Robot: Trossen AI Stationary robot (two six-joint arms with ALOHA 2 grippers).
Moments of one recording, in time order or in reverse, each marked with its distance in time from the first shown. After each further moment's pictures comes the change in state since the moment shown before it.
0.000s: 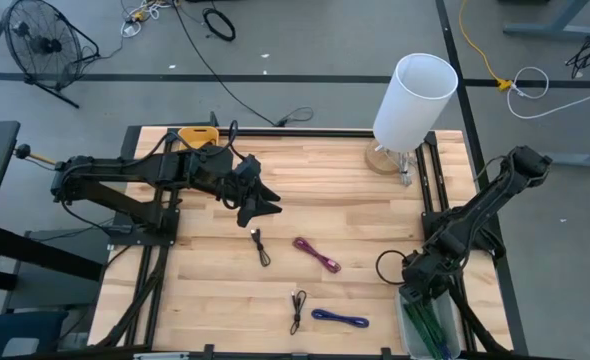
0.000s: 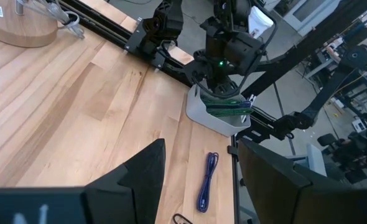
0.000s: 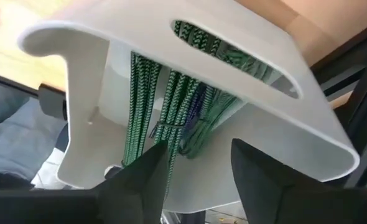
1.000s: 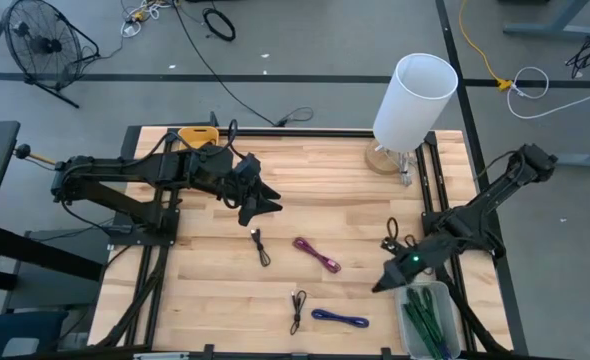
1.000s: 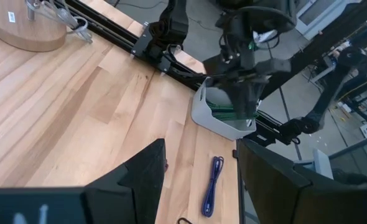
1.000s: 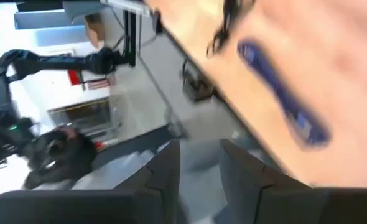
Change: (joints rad) left arm 0.000 0.000 0.000 0.001 -0.028 0.001; right arm -0.104 -0.148 0.002 0.591 0.582 -0.182
